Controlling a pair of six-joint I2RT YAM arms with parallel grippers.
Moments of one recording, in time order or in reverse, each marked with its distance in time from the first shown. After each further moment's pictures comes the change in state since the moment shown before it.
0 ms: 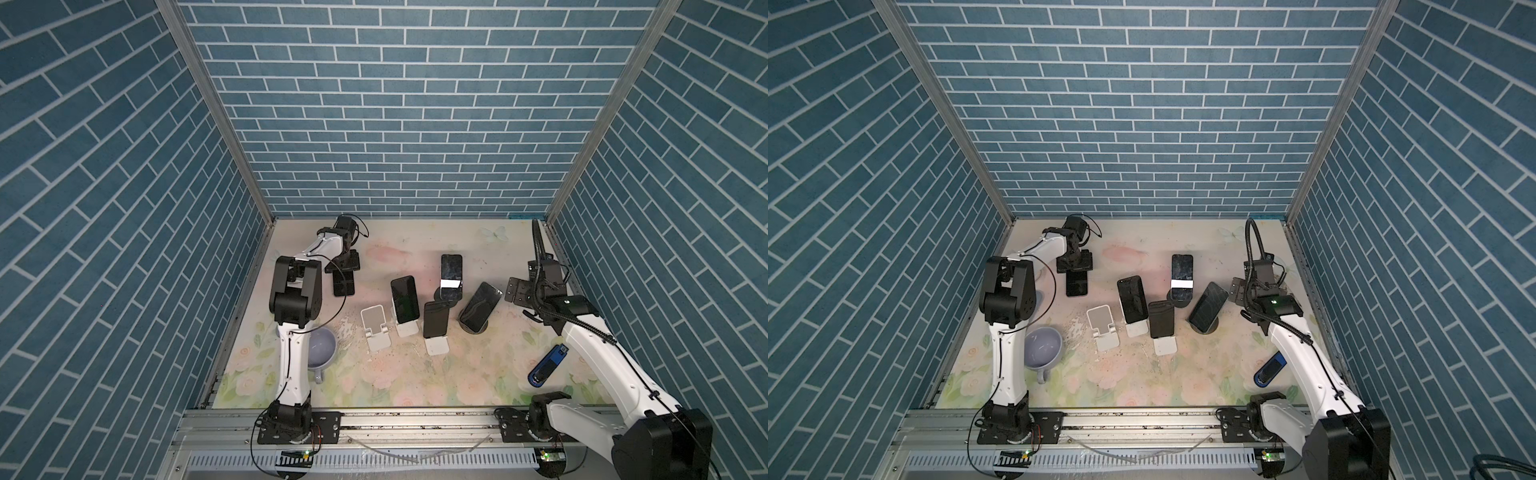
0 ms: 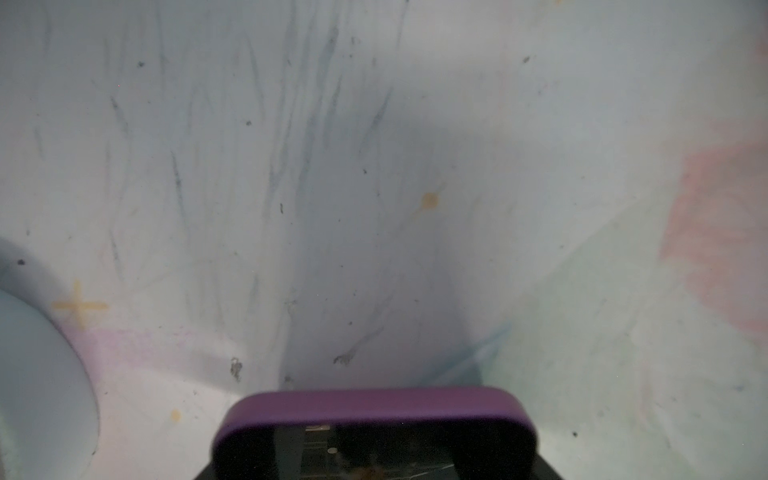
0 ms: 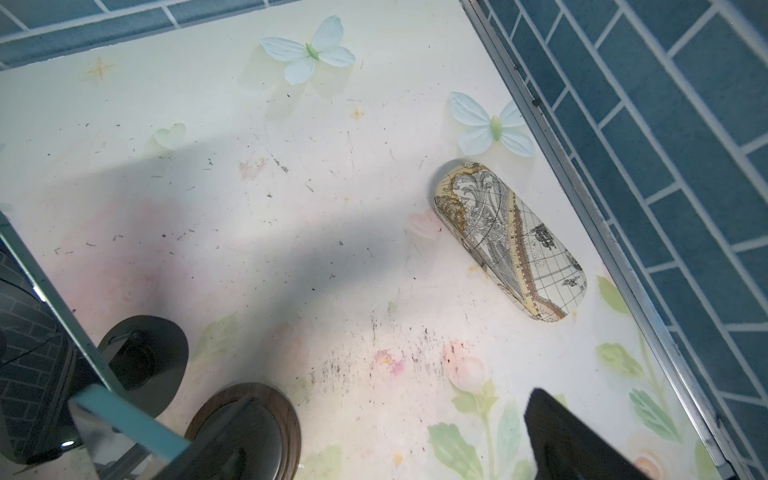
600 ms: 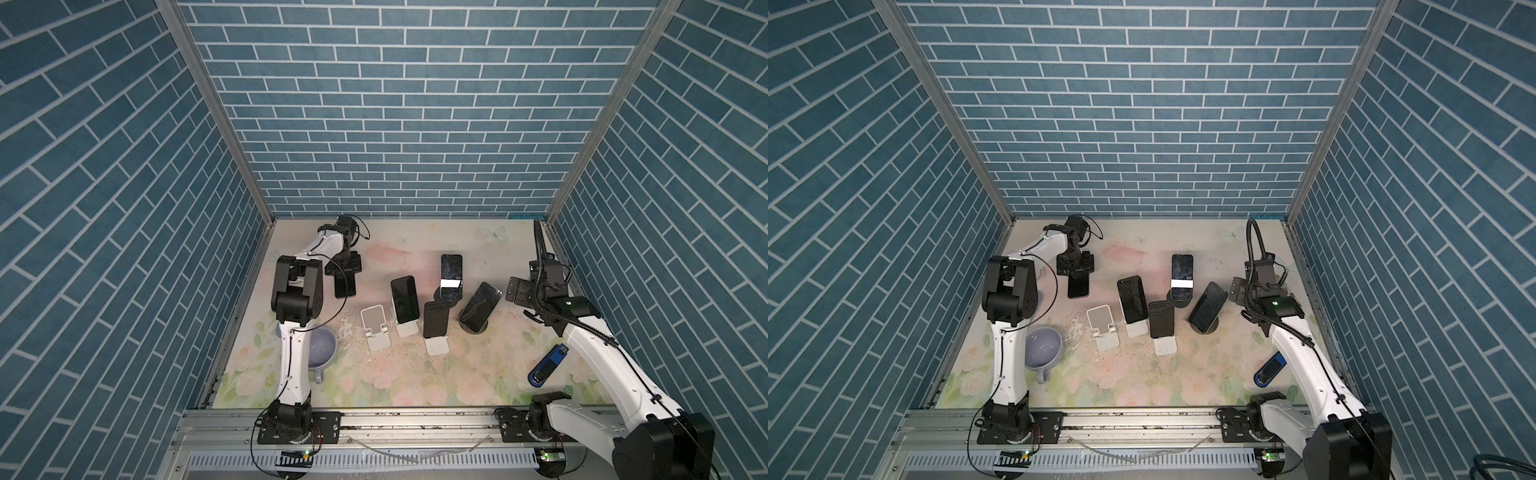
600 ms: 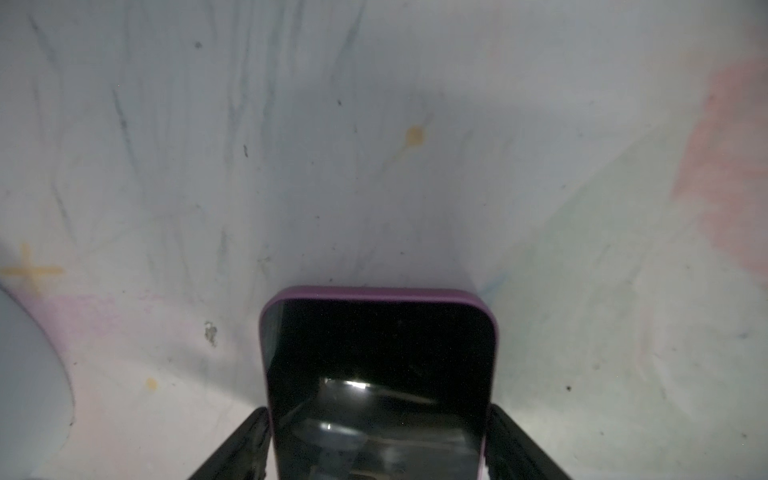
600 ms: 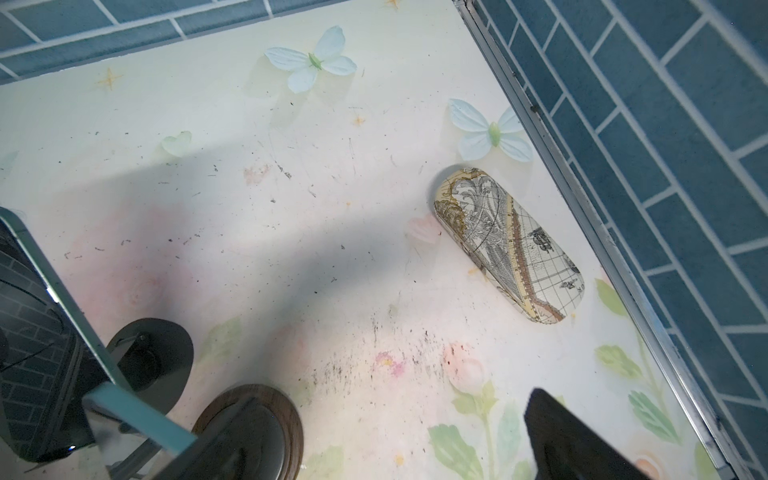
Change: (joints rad) left arm 0.000 0.024 0.055 -0.122 0.050 0.002; right arm 0.000 -0.016 0.000 0.001 0.000 0.000
